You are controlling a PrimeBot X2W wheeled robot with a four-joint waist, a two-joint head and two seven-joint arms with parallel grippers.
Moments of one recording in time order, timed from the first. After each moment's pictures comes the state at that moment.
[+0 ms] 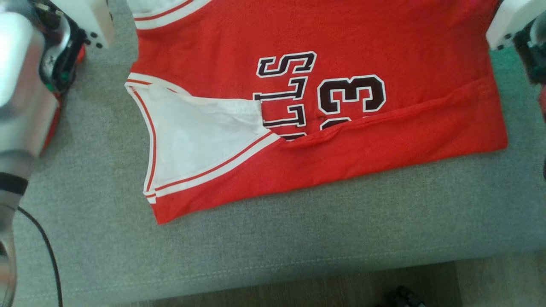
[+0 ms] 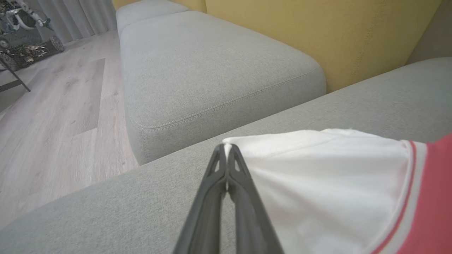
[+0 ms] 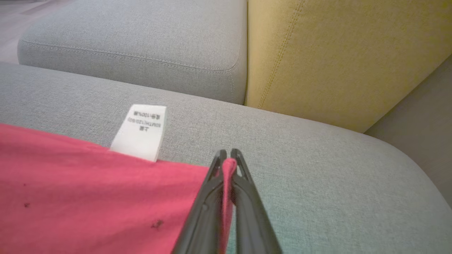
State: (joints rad) left arm -1.16 0.44 -0.77 0.72 -0.61 -0.05 -0.12; right arm -1.12 -0.42 0.50 0.92 0.43 0.12 -0.01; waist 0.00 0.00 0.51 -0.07
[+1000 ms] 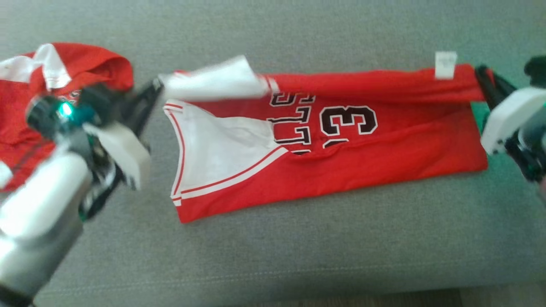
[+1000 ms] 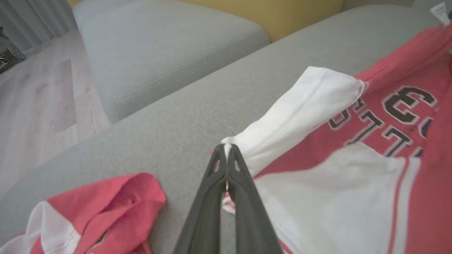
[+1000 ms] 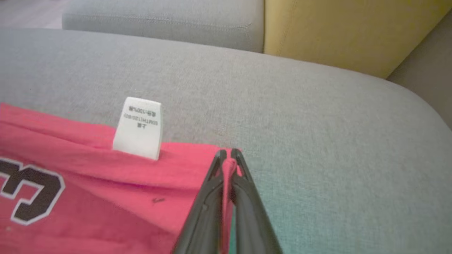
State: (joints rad) left arm -0.75 0.58 -0.89 0.39 -0.60 -0.03 -0.13; right arm -0.80 -0.56 0.70 0.81 0.70 0.12 -0.01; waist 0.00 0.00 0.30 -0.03
